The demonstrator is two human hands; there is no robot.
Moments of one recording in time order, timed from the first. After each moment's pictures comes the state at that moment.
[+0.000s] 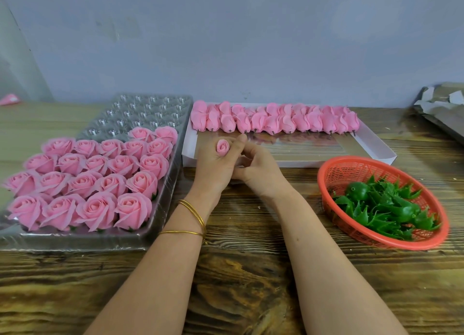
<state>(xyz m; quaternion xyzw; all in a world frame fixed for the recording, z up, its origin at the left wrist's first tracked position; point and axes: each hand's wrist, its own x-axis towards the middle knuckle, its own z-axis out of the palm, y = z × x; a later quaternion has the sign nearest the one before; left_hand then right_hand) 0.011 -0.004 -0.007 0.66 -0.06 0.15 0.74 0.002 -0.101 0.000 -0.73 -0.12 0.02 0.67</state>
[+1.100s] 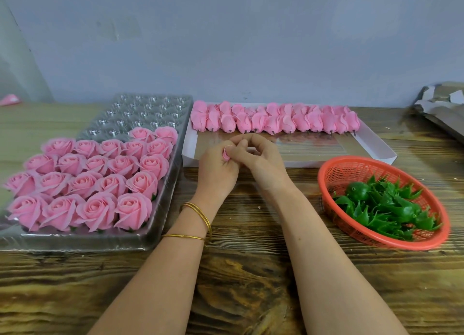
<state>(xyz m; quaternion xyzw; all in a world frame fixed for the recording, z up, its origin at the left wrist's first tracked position) 0.006 -0.002 -0.008 0.80 -0.10 0.21 0.55 0.002 -0.102 0.006 -0.68 -0.07 -0.01 0.73</state>
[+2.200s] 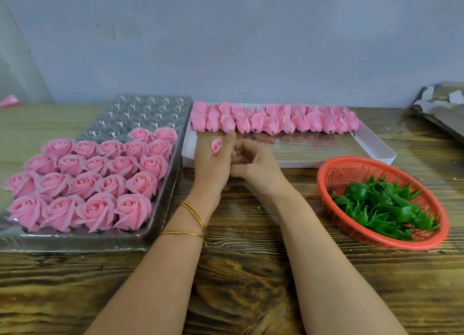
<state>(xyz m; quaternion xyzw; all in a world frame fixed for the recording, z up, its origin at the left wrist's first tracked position) 0.010 -0.005 -0.005 0.66 0.00 0.18 0.73 0.005 -0.099 0.000 -0.70 -0.11 0.02 0.71</state>
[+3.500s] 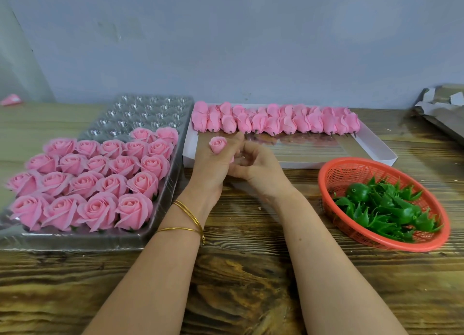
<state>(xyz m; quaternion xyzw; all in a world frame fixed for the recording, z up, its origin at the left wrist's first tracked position) 0.012 -0.001 -0.001 0.56 -0.01 0.06 0.82 0.001 -0.101 0.003 -0.67 -0.13 0.06 0.73</state>
